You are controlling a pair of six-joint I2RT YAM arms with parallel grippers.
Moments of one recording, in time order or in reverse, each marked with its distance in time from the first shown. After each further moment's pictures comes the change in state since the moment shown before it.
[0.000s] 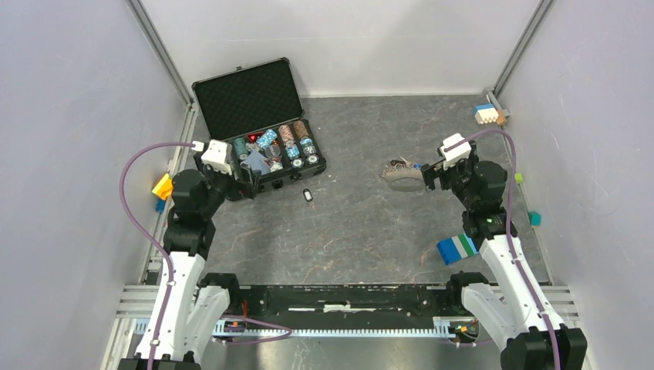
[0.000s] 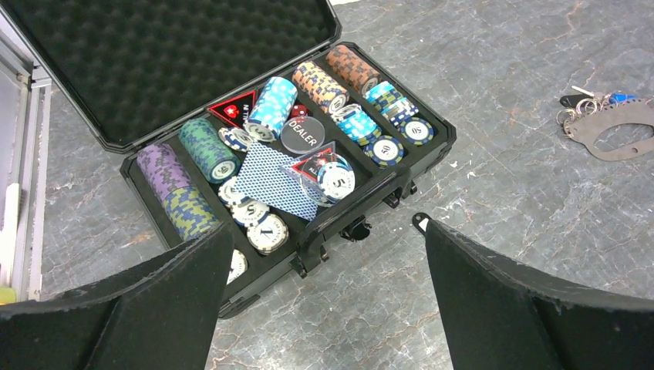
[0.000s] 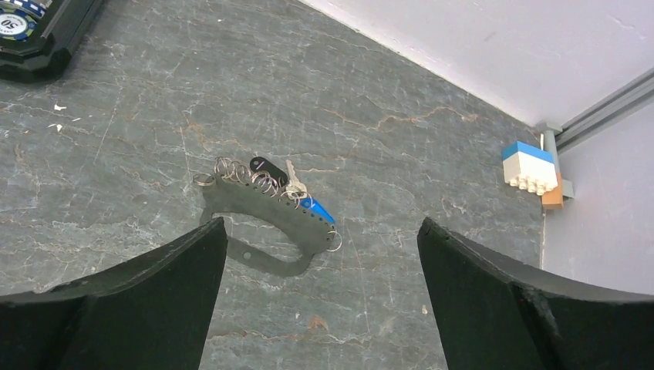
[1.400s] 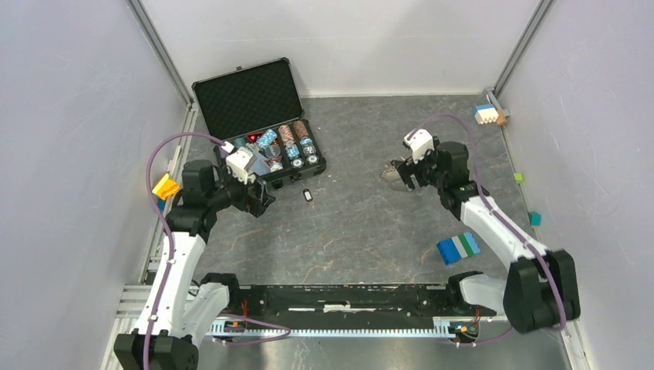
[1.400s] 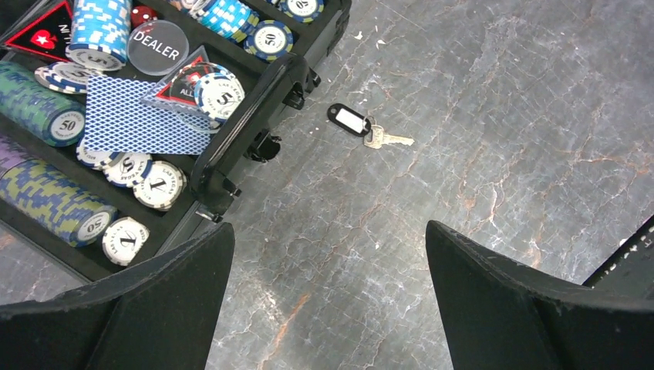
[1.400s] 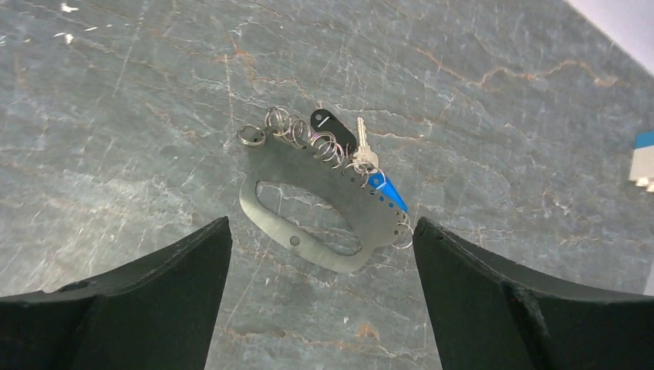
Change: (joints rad) left arm -0.001 0.151 0.091 -0.315 0.282 0.225; right arm 0.151 0.337 0.102 -0.045 0.056 -0.045
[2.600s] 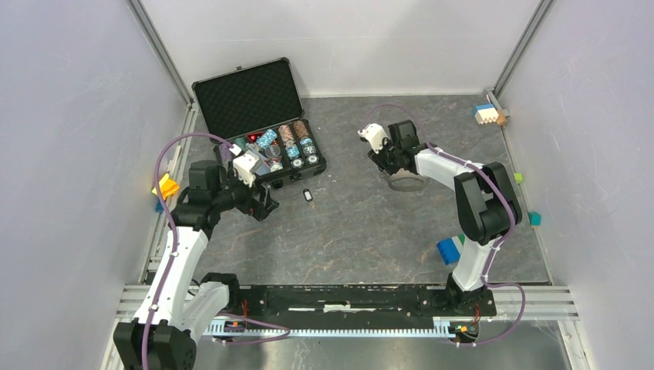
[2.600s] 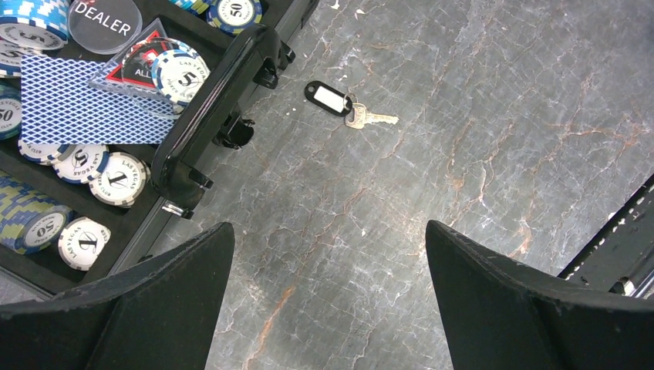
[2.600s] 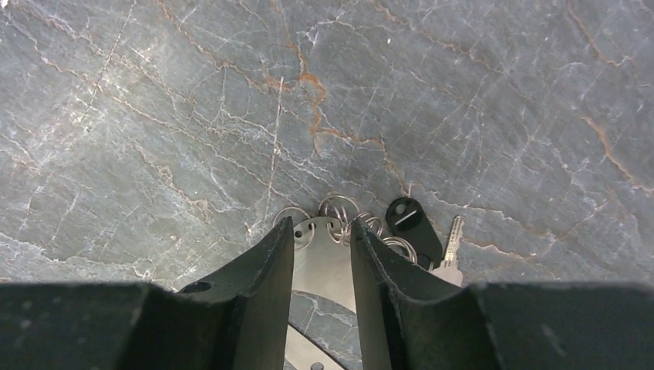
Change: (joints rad) left arm -0.023 0.048 -0.024 -0.016 0.035 0.028; right arm 0.126 0.690 0.480 -0.187 0.021 -0.119
